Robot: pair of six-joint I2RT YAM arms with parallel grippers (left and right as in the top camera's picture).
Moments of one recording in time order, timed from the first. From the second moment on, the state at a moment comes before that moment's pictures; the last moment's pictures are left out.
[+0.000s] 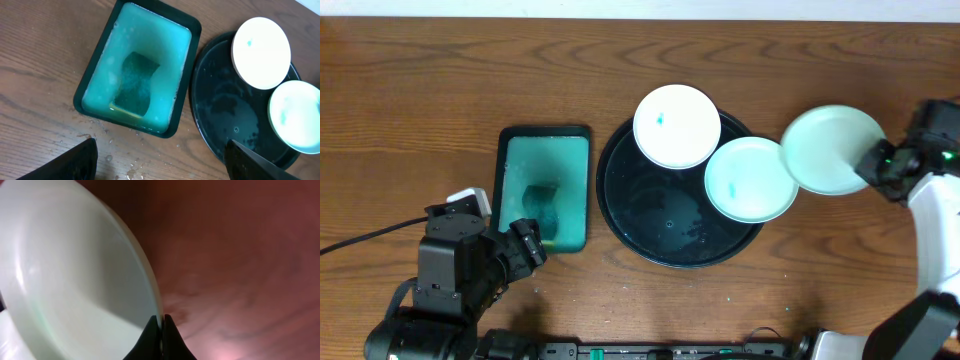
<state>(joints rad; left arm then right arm) -0.18 0.67 0.99 -1.18 -0.03 -0.55 -0.39 1.52 1.15 -0.80 0.06 0.38</state>
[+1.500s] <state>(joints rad) -0.18 0.67 0.99 -1.18 -0.03 -0.55 0.14 1.53 1.02 -0.88 -0.16 0.25</state>
